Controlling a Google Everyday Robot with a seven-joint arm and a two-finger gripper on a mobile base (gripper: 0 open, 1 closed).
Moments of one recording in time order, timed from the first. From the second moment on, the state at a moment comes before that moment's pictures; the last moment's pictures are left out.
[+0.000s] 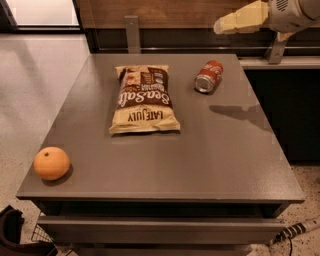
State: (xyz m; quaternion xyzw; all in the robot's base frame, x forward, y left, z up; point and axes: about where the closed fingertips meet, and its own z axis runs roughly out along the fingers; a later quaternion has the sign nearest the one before) arm 0.653 -0.217 1.006 -0.10 0.91 0.16 0.37
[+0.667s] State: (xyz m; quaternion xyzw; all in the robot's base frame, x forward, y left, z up) arm 0.698 -0.220 0.980 0.02 0.95 0.08 0.29
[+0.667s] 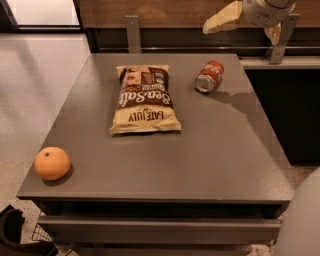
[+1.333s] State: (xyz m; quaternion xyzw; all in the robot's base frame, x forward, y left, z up) arm 0.736 -0.214 0.924 0.12 0.96 0.09 0.23
